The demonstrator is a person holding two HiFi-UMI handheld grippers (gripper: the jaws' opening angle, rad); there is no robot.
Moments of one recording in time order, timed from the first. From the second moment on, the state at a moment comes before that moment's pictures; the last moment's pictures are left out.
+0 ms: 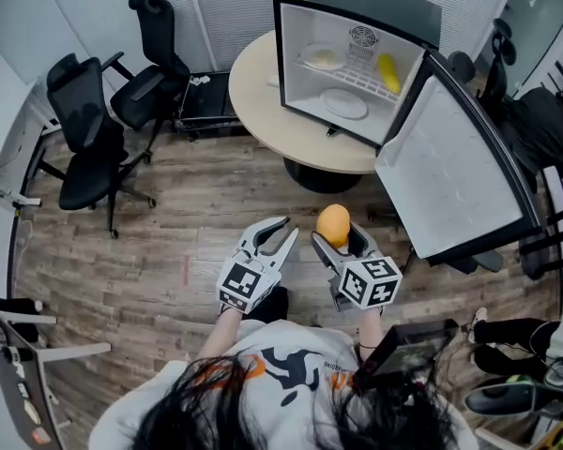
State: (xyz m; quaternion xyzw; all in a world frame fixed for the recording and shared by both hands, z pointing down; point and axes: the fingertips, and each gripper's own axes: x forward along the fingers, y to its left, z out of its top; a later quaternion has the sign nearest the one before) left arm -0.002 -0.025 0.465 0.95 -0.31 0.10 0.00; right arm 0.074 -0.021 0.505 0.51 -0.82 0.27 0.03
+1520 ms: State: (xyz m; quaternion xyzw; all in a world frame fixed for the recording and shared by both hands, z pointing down) left arm -0.034 -0.228 0.469 0.97 -0.22 0.05 0.05; right arm 0.037 -0.219 0.497 0.57 -0.76 0.31 -0.02
